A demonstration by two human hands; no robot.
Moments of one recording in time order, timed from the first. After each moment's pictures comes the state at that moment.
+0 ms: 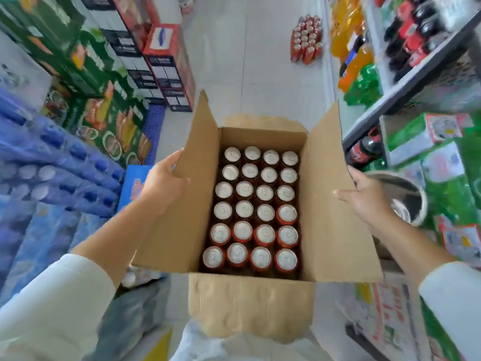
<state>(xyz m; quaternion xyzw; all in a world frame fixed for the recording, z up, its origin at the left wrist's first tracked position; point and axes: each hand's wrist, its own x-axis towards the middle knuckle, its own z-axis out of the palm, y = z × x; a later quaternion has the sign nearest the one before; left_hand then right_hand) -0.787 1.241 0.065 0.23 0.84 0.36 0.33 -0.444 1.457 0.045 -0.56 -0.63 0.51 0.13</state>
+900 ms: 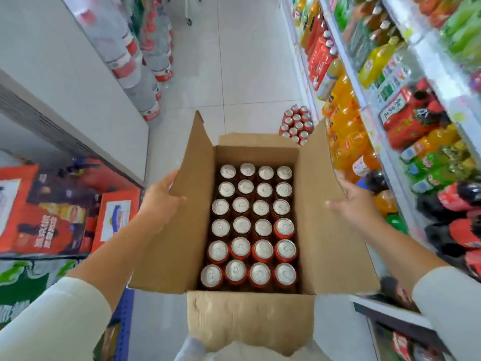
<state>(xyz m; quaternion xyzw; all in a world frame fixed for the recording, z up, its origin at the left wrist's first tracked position) -1.261 1.973 0.060 0.24 0.84 0.34 0.36 -0.904 2.155 0.042 -0.60 -0.61 0.50 0.14</state>
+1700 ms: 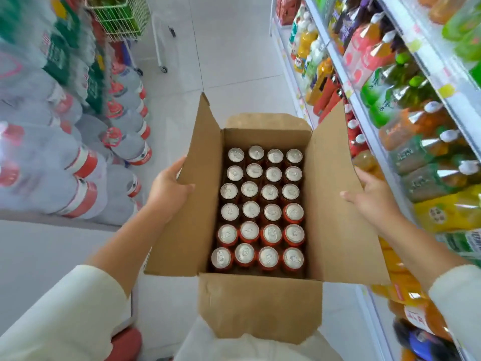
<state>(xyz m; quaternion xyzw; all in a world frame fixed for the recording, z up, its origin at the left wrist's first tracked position) -1.606 2.654 0.054 0.28 0.82 0.32 0.38 -1.229 2.786 0.033 -0.64 -0.58 0.47 0.19</state>
